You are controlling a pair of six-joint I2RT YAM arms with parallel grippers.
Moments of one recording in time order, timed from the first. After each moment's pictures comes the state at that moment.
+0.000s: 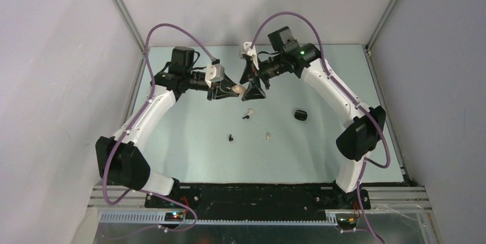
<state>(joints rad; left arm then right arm) -0.29 1.44 1.31 -0.55 1.21 0.86 0.58 1.83 1.95 -0.91 -0.98 -0.65</state>
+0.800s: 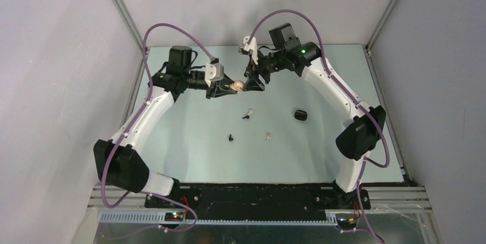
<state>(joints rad) -0.29 1.42 1.31 -0.53 1.15 0.85 0.58 1.84 1.97 -0.85 -0.78 -0.59</state>
